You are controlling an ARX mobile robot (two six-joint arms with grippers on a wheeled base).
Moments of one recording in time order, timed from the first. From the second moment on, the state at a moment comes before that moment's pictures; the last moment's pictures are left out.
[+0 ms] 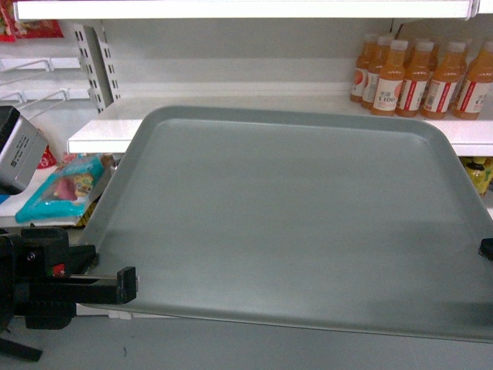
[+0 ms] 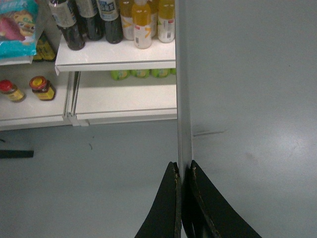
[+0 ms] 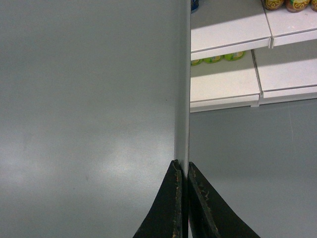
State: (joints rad) left arm -0.38 1.37 0.39 0.42 -0.28 -0.21; right arm 0.12 1.42 0.41 0.44 -0.10 0.29
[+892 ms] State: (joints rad) left arm -0.38 1.37 0.39 0.42 -0.28 -0.21; right arm 0.12 1.42 0.41 0.44 -0.10 0.29
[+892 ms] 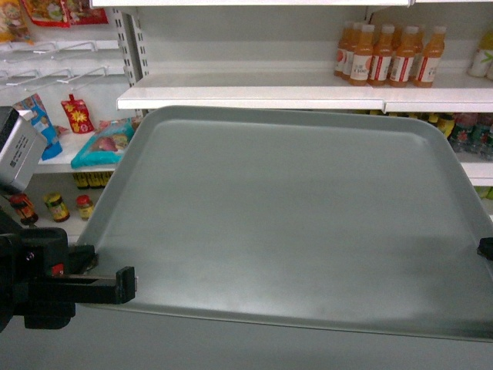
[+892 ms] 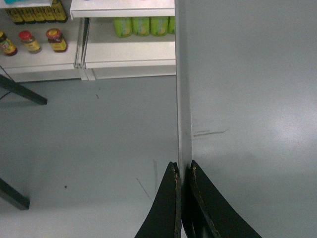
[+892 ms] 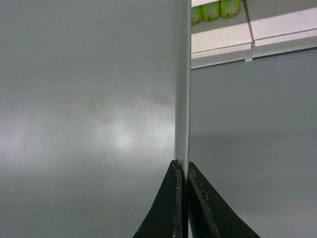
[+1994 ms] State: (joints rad) left arm -0.38 1.37 0.39 0.42 -0.28 -0.21; right arm 0.12 1.42 0.42 0.44 -0.10 0.29
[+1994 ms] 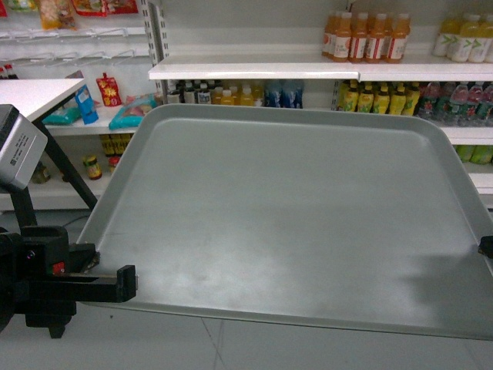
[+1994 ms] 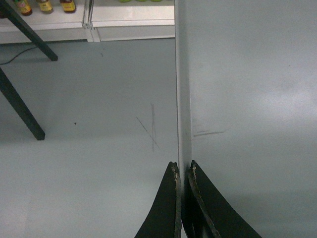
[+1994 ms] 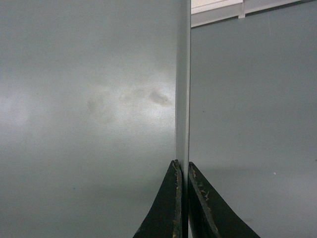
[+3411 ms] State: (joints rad) left arm -0.38 1.37 0.39 0.42 -0.28 -0.21; right arm 0.12 1.42 0.42 0.44 -0.10 0.29
